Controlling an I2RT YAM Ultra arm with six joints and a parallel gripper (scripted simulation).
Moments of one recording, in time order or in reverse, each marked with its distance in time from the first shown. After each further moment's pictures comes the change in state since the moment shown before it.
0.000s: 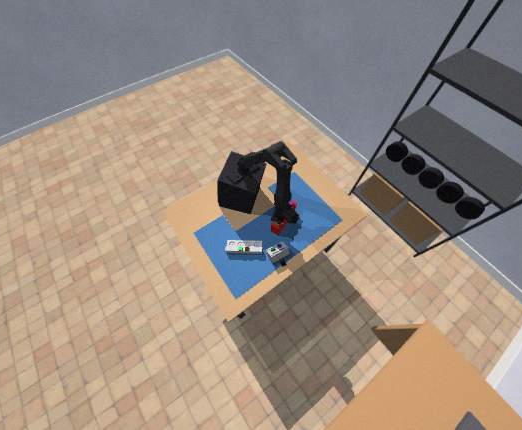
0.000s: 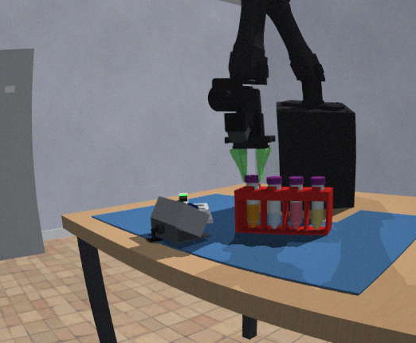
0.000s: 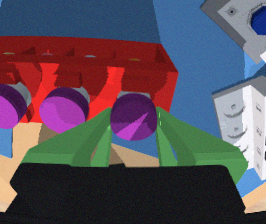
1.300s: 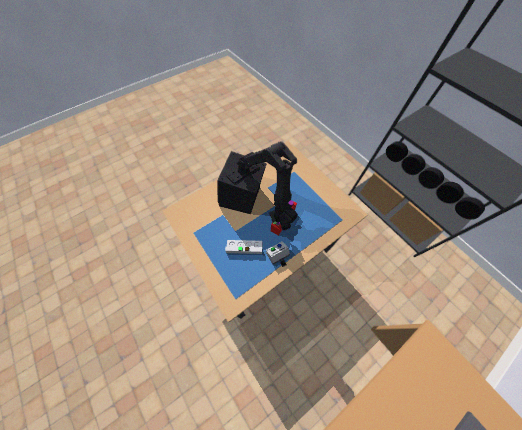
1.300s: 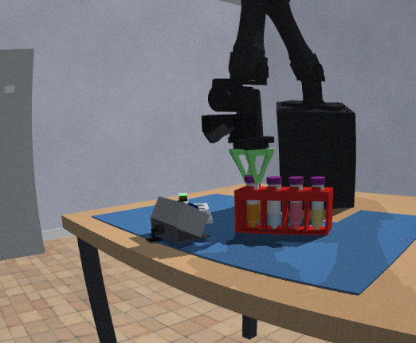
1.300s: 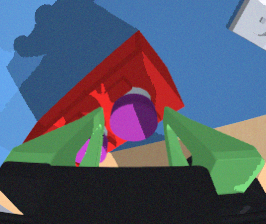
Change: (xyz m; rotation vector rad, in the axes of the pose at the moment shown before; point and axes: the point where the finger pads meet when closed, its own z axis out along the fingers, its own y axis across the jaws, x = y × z) arm 0.000 0.000 0.001 -0.002 -0.001 0.773
